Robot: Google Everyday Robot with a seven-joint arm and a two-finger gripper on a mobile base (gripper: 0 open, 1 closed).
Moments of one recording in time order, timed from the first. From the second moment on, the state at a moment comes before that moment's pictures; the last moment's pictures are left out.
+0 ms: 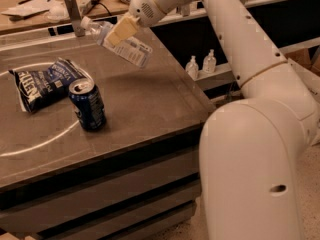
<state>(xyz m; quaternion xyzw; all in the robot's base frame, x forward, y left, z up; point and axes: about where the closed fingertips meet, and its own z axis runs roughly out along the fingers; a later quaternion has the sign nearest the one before) 0.706 0.112 0.965 -0.57 0.69 0.30 0.32</state>
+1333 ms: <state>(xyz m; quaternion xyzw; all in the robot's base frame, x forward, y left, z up) 0.704 0.049 0.976 -0.51 0.51 0.47 0.51</state>
